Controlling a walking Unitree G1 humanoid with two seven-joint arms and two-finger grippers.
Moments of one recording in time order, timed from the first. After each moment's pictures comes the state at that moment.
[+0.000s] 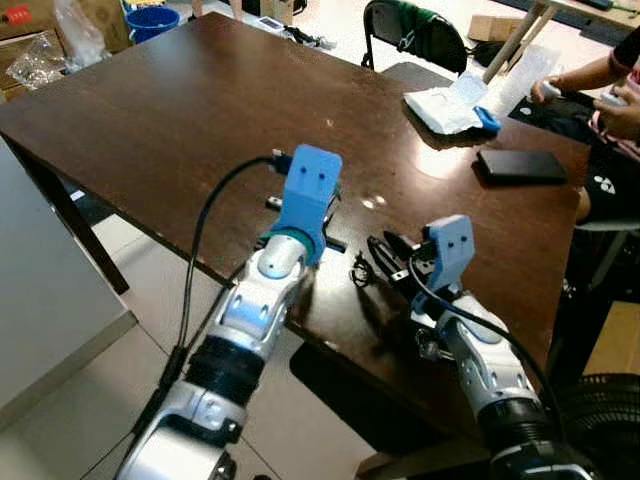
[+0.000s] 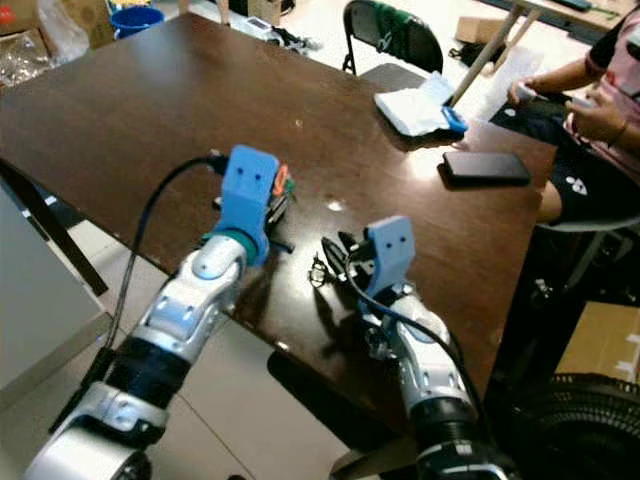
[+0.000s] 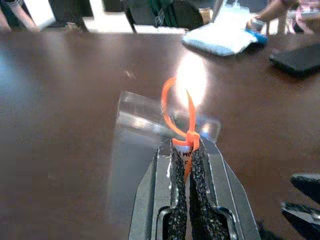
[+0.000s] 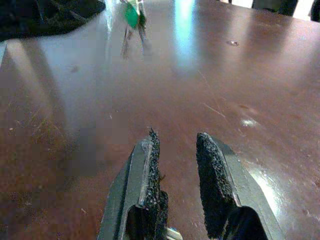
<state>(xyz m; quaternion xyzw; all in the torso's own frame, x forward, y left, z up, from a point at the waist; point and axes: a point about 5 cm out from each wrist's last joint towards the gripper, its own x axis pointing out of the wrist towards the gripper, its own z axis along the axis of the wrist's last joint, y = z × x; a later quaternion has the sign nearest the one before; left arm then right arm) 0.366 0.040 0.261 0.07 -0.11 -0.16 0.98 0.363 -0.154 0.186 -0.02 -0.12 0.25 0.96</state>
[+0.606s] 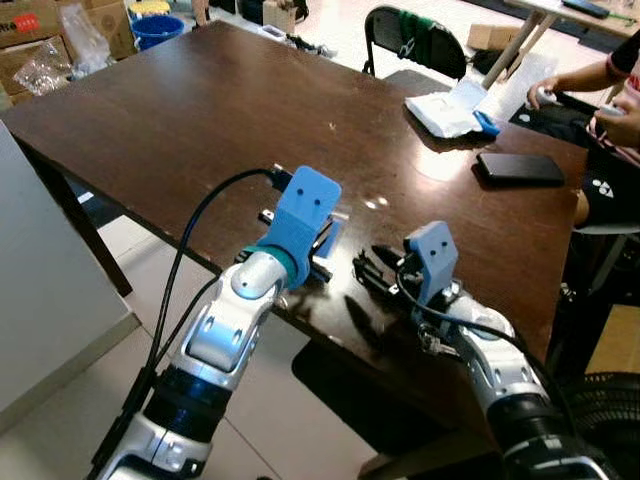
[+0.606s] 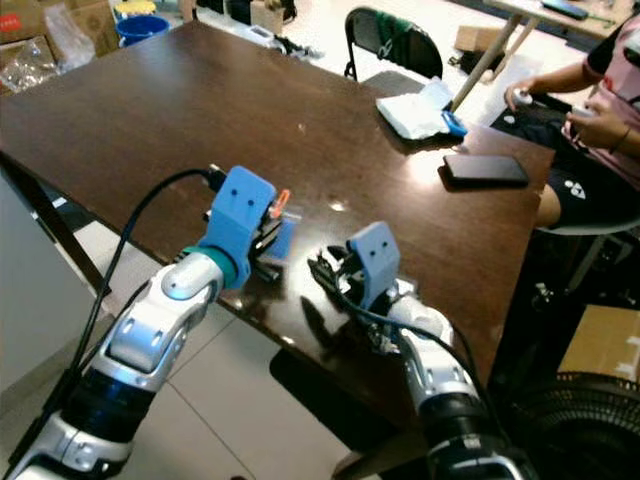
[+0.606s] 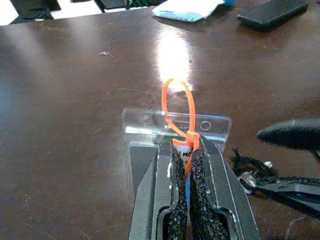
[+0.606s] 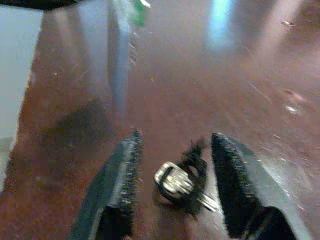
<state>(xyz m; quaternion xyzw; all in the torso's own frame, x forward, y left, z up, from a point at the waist) 0.344 0.051 0.244 0.13 -0.07 -0.22 0.97 0.363 -0.162 0.177 -0.10 -0.06 0.30 0.95</state>
